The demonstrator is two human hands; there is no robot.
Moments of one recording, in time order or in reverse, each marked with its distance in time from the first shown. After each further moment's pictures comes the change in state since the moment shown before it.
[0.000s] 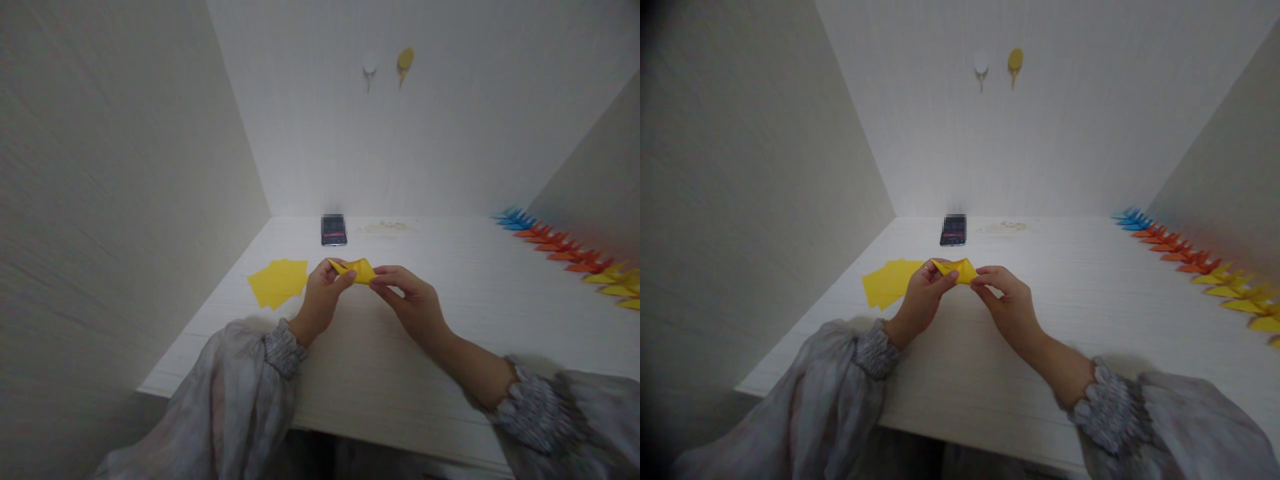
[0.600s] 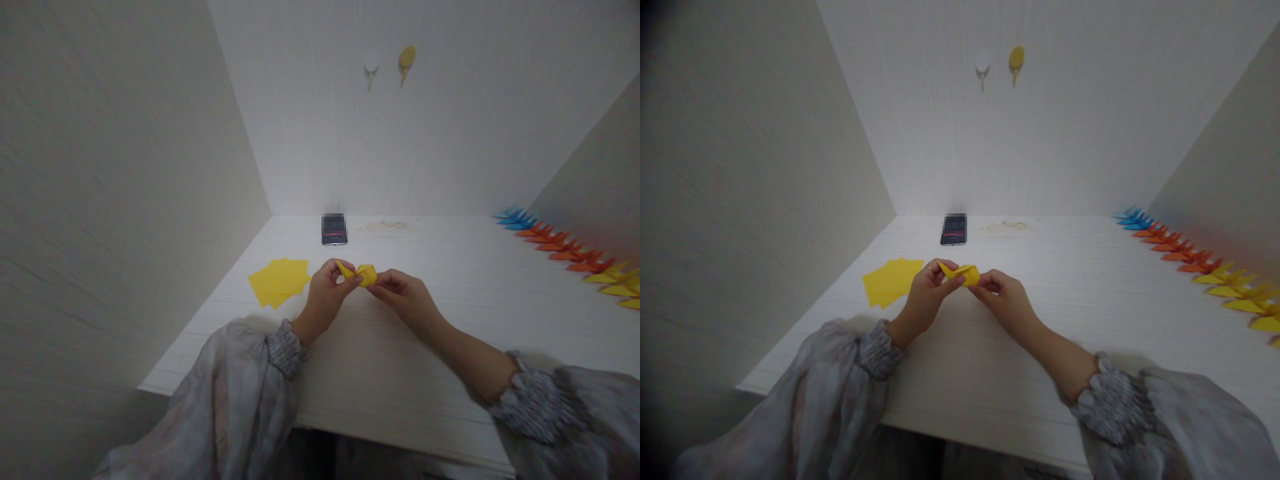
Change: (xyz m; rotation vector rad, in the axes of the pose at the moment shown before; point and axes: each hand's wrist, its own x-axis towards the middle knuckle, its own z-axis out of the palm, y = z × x) left_hand -0.001 -0.001 -0.004 0.191 -0.044 0.063; right_hand 0.005 0.006 0.004 0.177 -0.161 0.318
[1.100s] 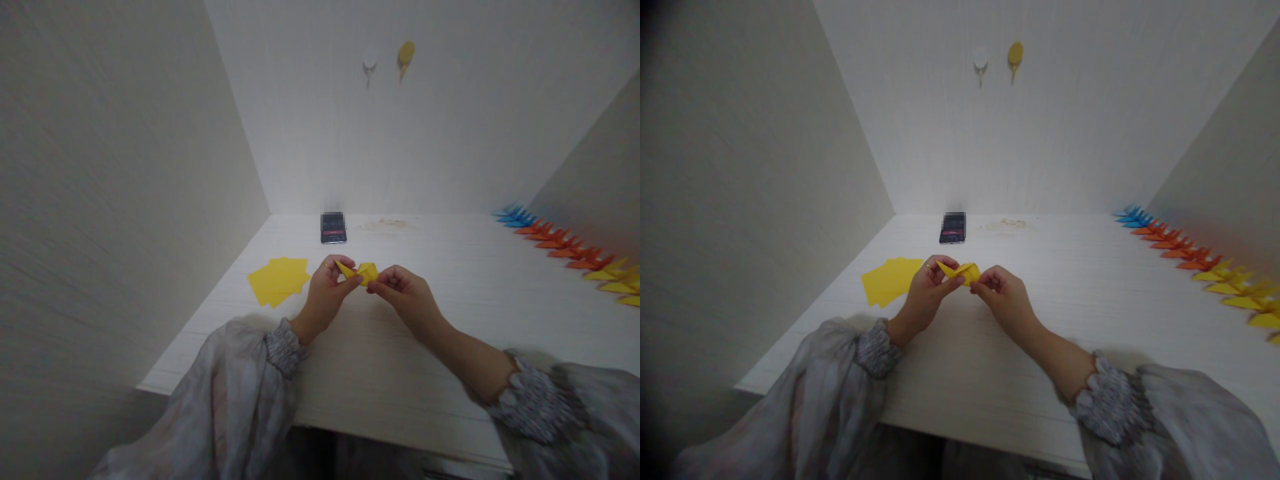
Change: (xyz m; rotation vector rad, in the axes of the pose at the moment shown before) left_hand 0.000 0.001 0.002 0.001 -0.015 0.043; right_hand -0.002 0.001 0.002 0.084 0.067 0.048
